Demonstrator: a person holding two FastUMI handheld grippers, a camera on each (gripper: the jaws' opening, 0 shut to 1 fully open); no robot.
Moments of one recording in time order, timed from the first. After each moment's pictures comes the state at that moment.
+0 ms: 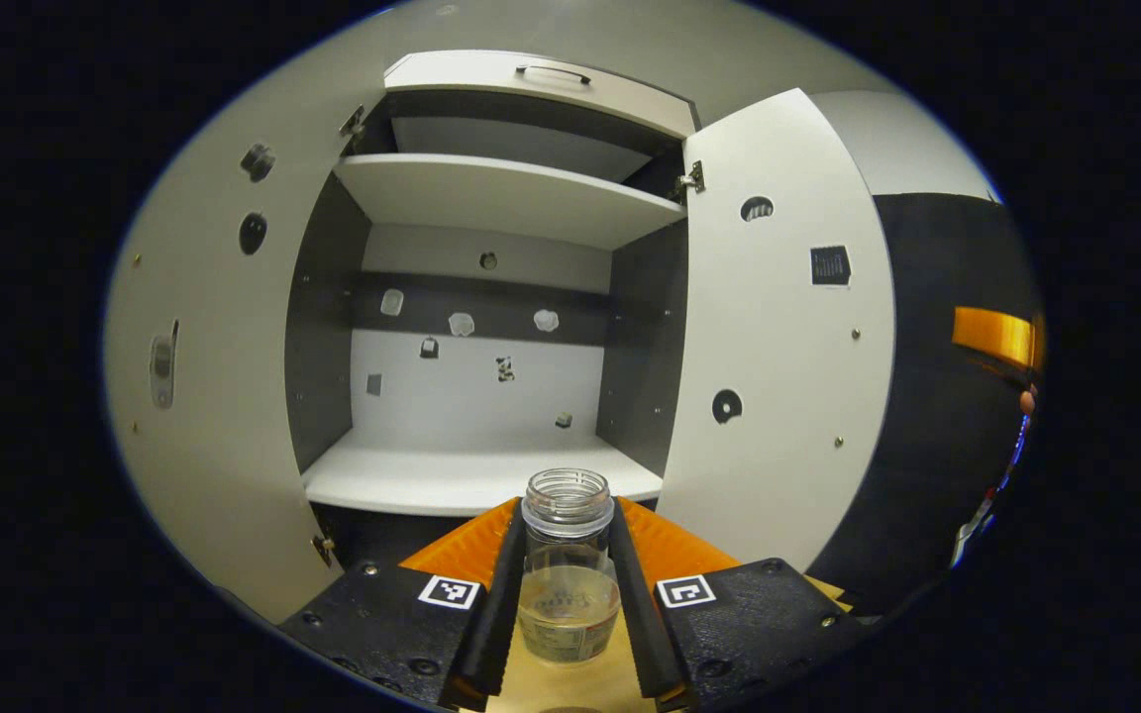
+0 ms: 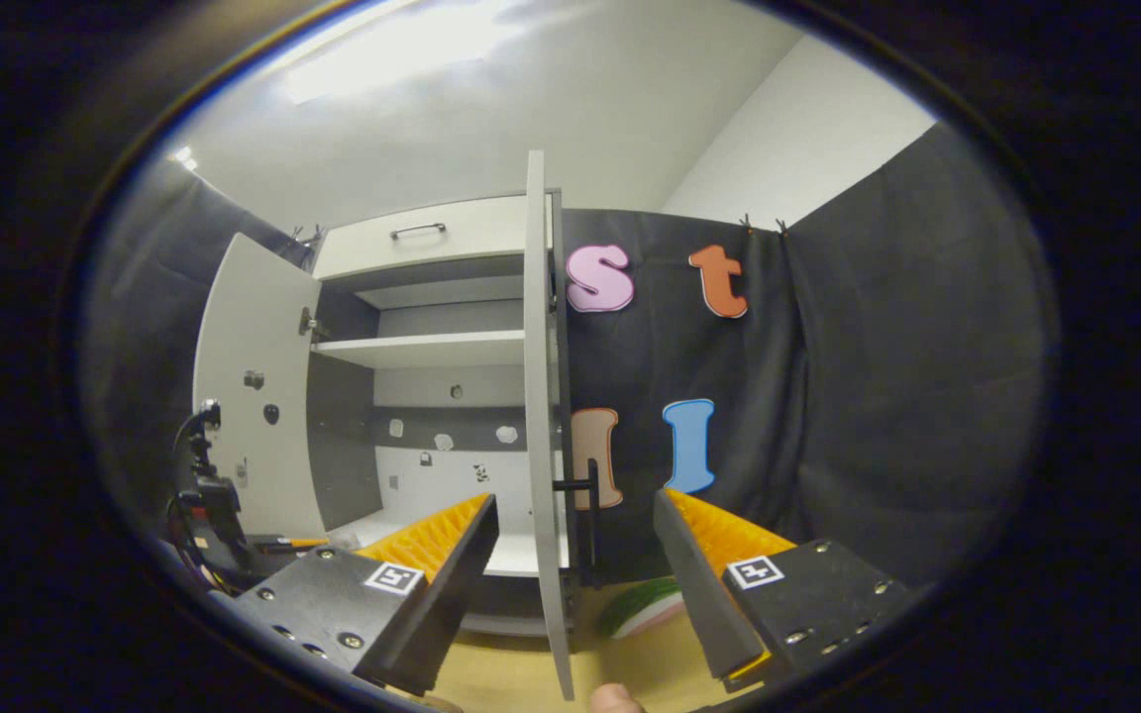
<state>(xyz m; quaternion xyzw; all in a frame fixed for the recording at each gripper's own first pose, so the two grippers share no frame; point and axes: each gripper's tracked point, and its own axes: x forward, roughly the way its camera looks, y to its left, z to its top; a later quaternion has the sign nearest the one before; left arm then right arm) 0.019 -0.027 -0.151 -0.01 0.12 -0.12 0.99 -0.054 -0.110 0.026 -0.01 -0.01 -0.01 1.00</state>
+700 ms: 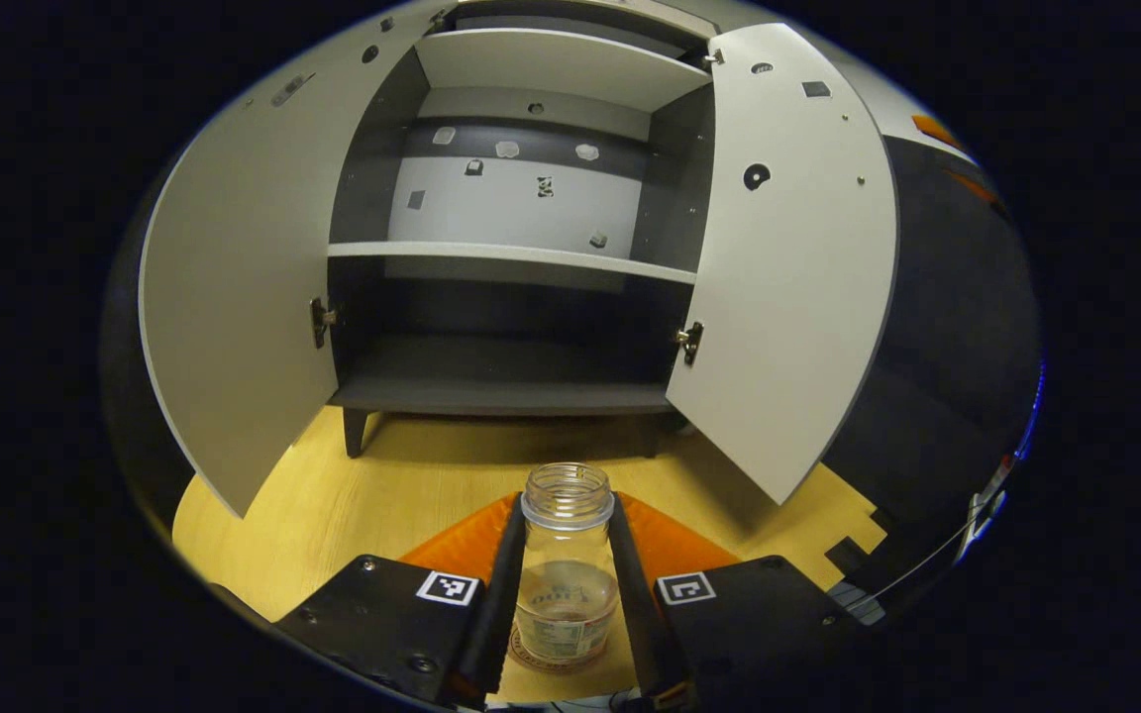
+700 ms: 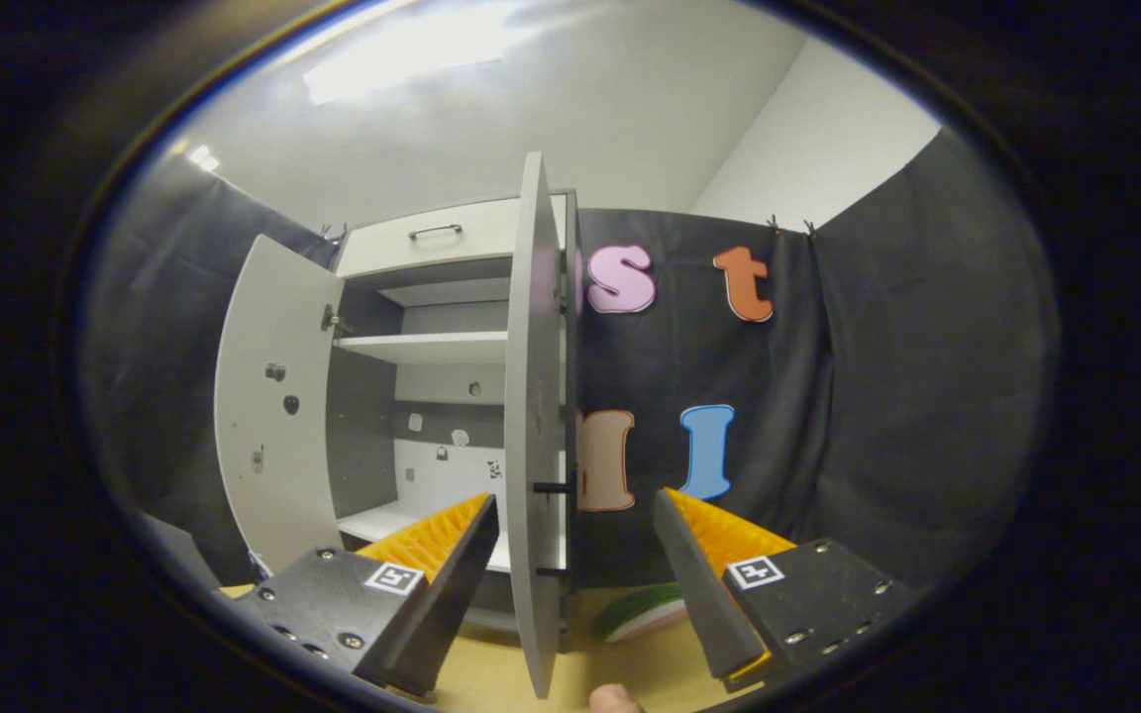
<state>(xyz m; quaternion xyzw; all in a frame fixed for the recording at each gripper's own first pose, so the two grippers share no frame) -0.072 -0.008 -0.362 -0.02 0.27 -0.07 0.96 -0.054 -0.138 0.030 -0.03 -0.01 0.03 1.00</state>
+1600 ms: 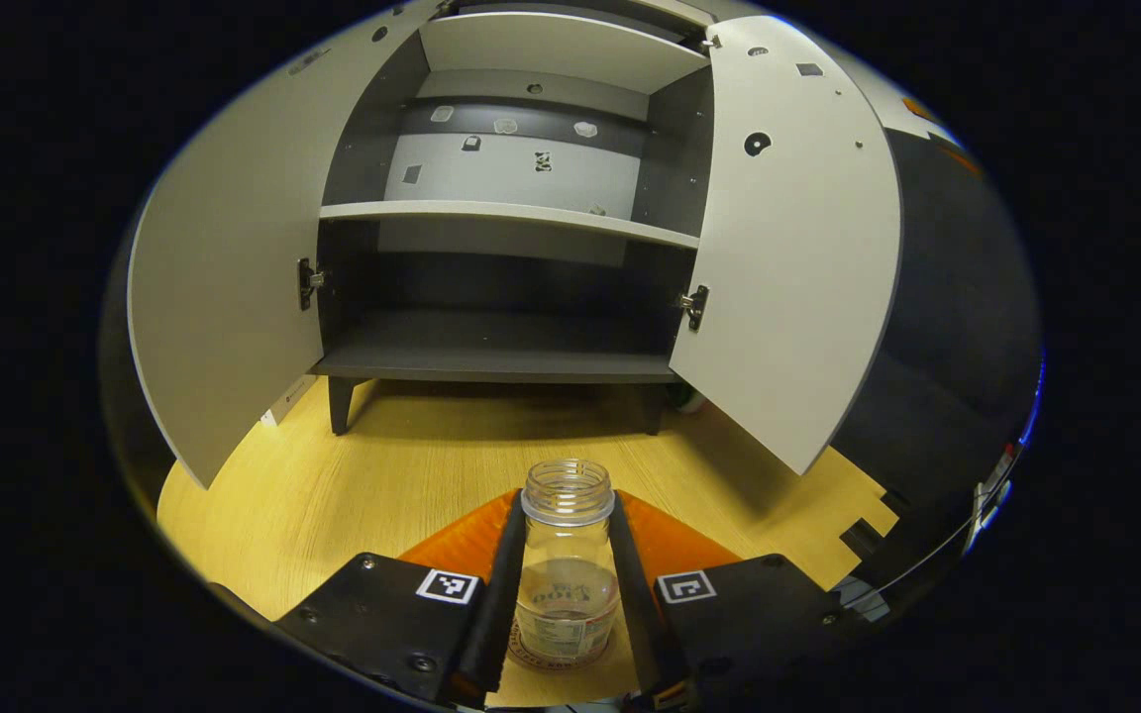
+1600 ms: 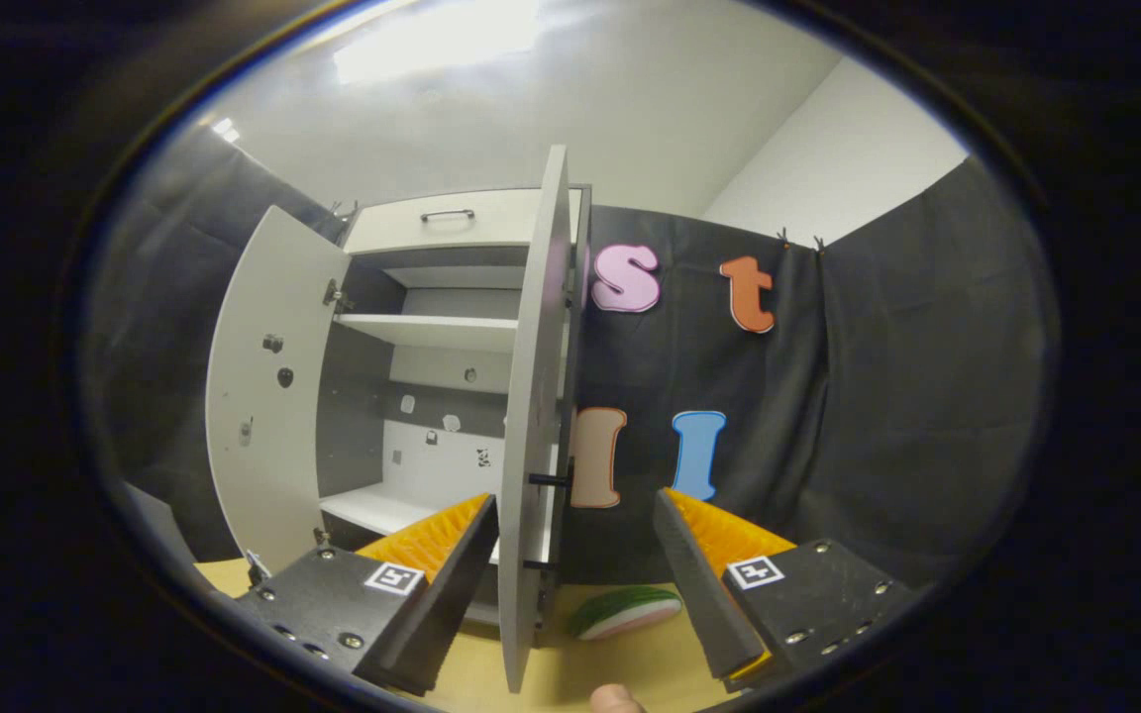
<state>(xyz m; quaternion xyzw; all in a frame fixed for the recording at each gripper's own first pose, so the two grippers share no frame) -0.077 -0.008 -0.388 -0.02 0.27 -0.08 0.96 -0.053 -0.127 0.026 -0.07 0.00 0.03 1.00</state>
